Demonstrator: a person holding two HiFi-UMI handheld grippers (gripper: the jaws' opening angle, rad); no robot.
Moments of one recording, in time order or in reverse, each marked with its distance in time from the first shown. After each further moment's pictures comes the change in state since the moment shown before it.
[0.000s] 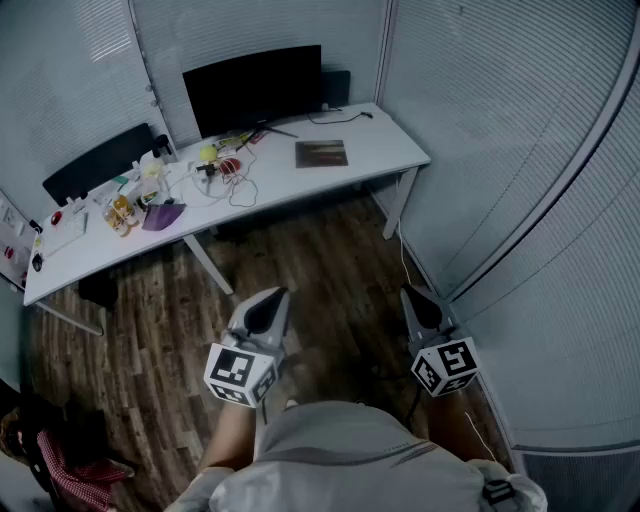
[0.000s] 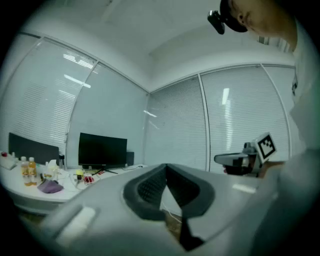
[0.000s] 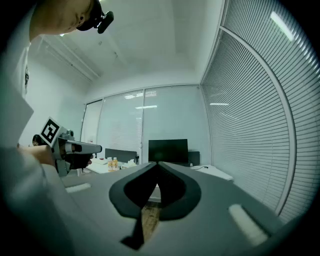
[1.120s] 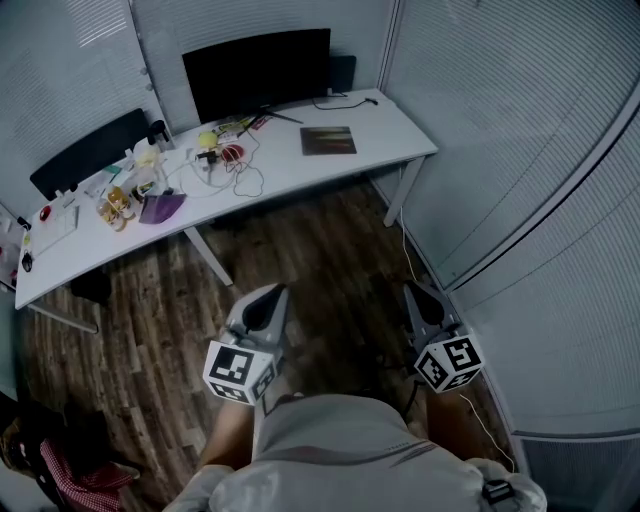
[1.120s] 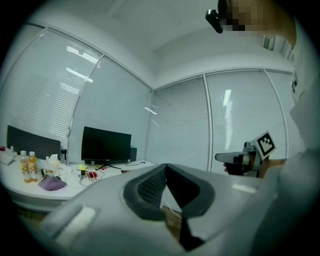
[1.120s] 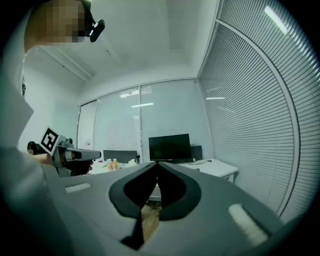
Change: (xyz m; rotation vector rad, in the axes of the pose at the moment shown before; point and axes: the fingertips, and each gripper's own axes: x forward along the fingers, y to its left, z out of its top) left arm -0.014 0.088 -0.021 -0.044 0.024 -0.027; right arm 0.066 0.046 -0.014 0.074 0.026 -0.022
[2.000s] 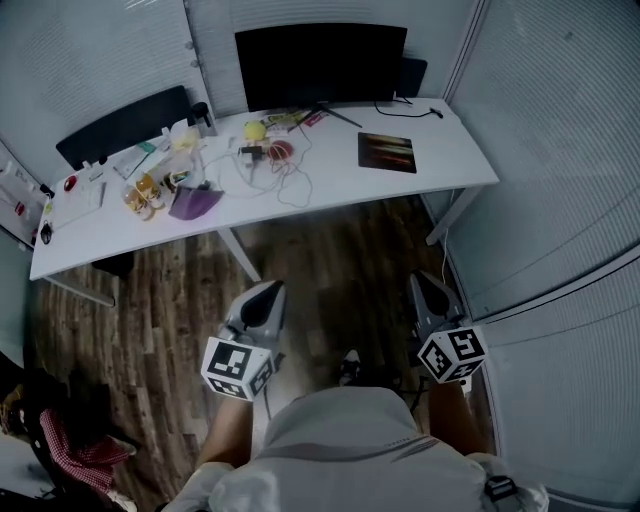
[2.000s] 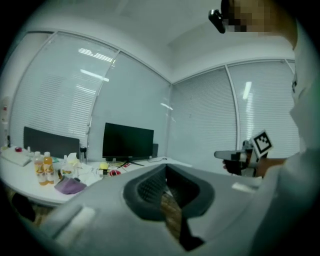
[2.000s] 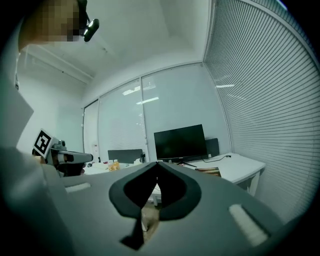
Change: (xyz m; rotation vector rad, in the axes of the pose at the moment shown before) left arm 0.051 0.171 -0.015 -0.040 0.052 0.193; right arm 0.214 -0.012 -0.014 0.046 0.052 0.126
